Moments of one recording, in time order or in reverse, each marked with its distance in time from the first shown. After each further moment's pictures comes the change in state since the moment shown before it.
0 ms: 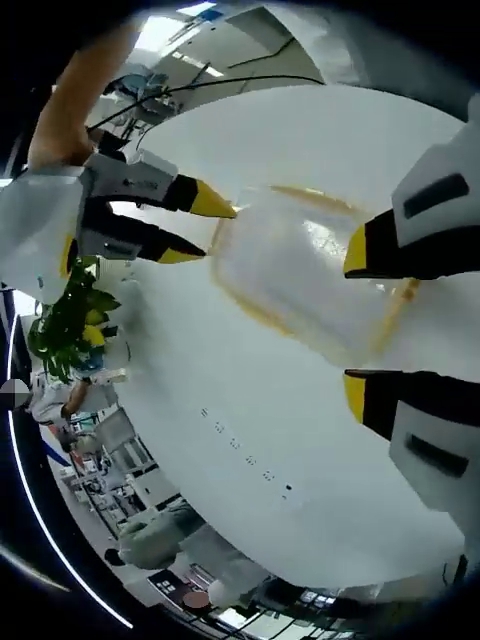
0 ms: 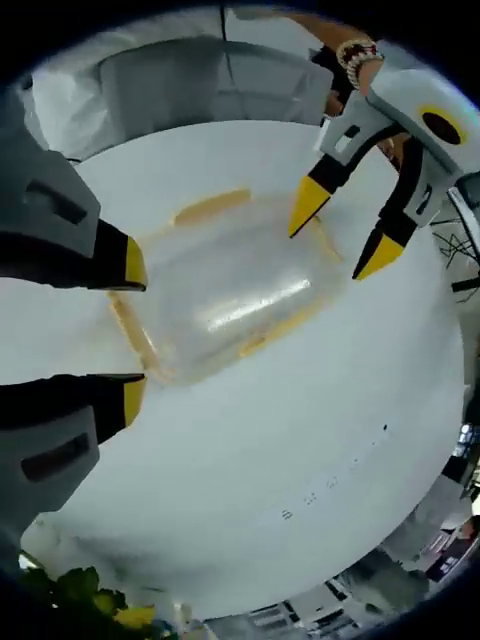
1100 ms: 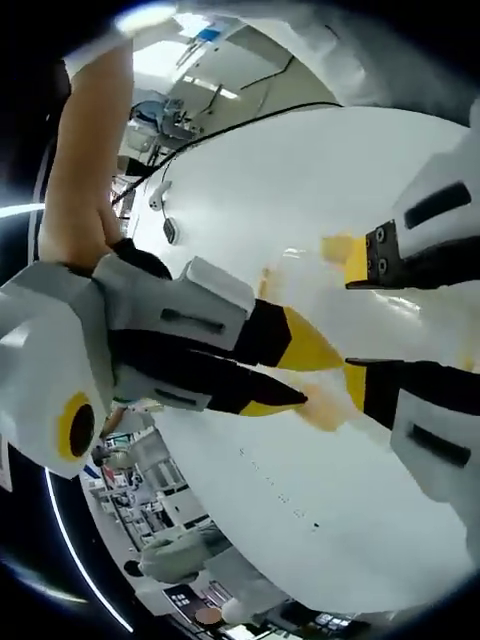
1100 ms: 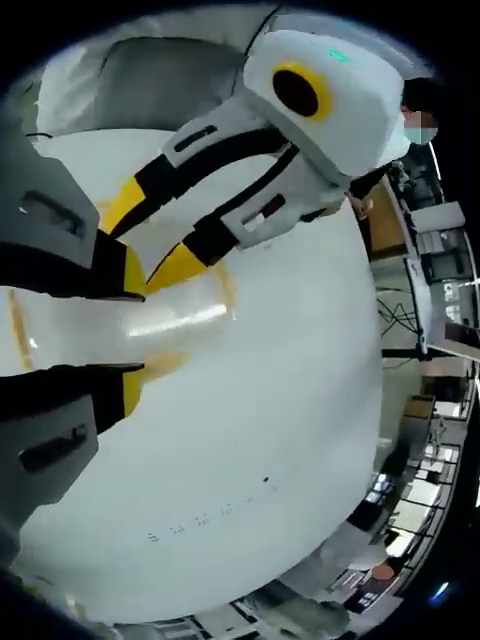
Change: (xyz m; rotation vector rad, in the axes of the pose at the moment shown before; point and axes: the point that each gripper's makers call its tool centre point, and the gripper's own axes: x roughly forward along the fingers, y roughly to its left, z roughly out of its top) left arm 0.006 -0.049 0.017 -0.001 -0.174 -0.125; right arm 0.014 0.023 0.098 -0.245 -0.343 0.104
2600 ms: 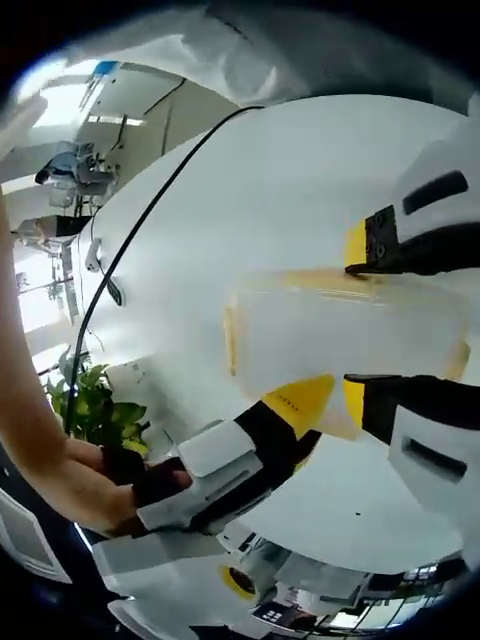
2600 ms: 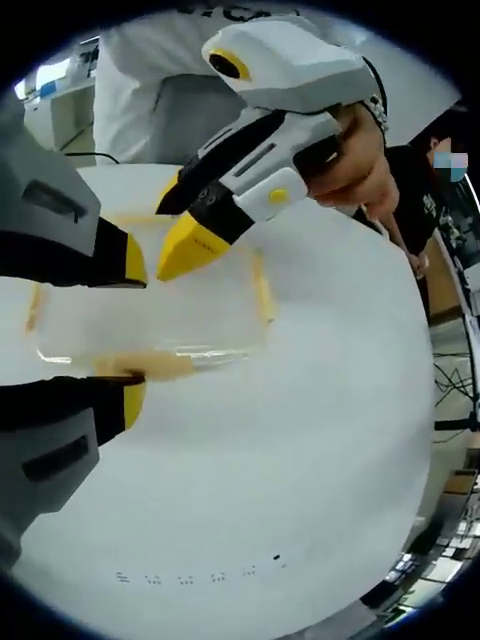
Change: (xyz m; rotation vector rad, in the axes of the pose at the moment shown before) left arm -0.002 -0.036 -0.020 0.356 0.175 -0.027; right arm 0.011 0.017 -0.020 -0.087 0.277 0.318
